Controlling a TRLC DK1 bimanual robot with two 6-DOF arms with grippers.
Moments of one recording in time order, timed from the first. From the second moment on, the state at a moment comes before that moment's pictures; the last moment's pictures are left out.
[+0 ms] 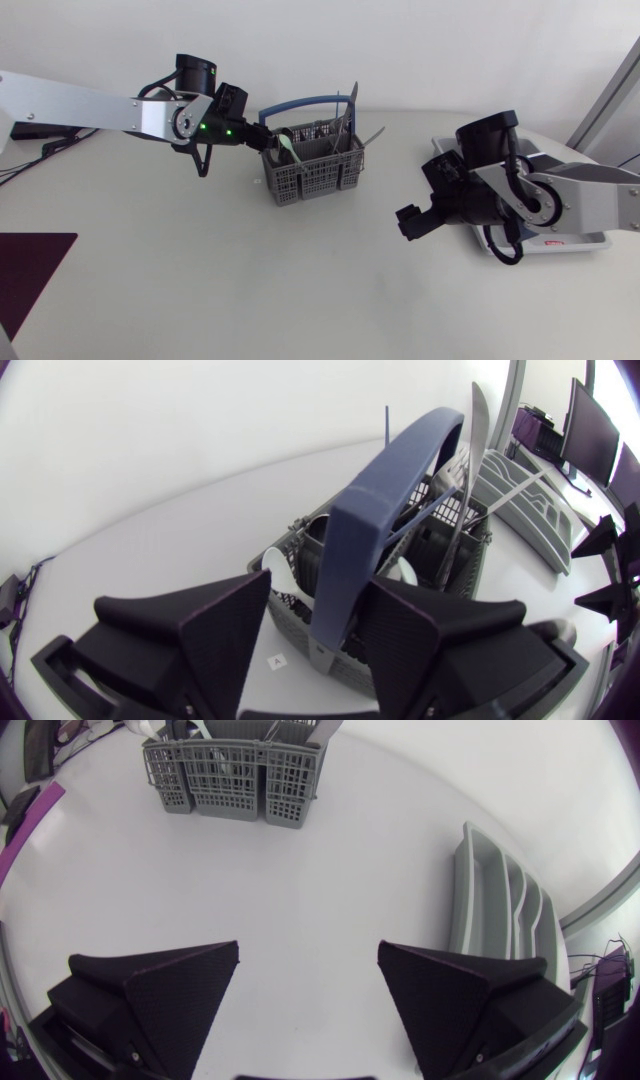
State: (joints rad) left arm -0.24 2.02 1.39 0.02 0.22 0.17; right arm 0.32 1.45 0.75 -0.17 0.03 -0.19
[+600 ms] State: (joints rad) left arm -0.21 1.84 1.20 -0.02 0.24 0.23; right arm 0.32 1.46 0.76 -0.17 0.02 -0.21
